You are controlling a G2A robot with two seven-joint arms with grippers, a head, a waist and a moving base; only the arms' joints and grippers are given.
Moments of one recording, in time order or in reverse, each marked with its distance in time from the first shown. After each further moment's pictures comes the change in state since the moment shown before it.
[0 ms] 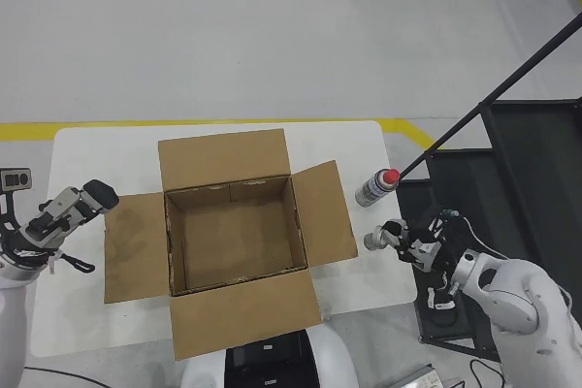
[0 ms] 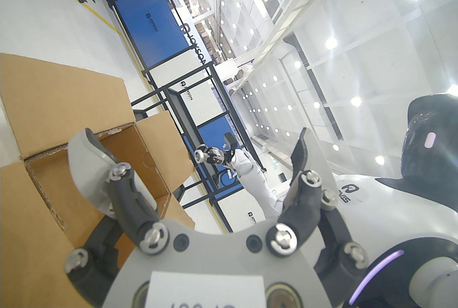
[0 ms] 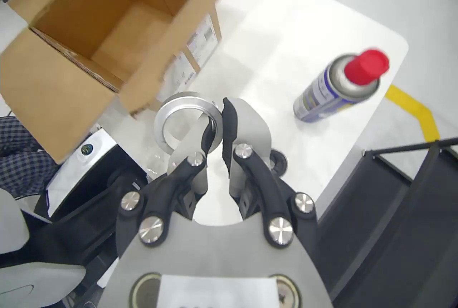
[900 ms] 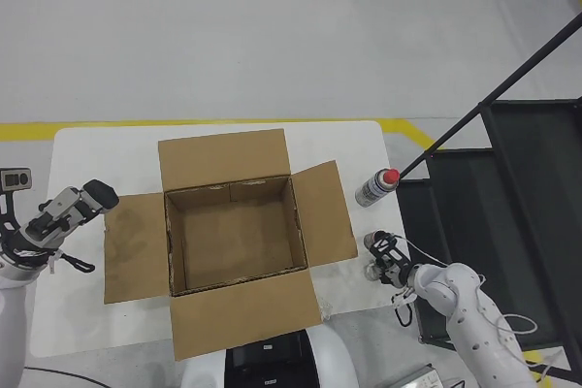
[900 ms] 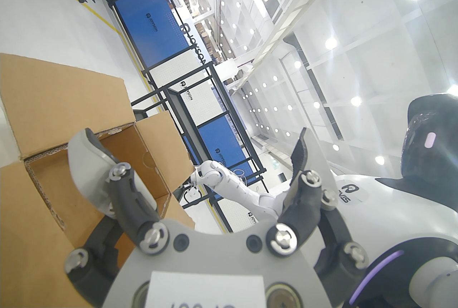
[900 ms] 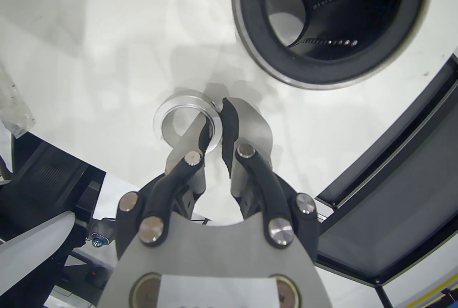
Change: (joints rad) left arm 0.000 0.000 0.000 0.000 0.000 0.000 0.000; right arm 0.258 -0.045 -0.326 0.596 -0.403 0.207 0.139
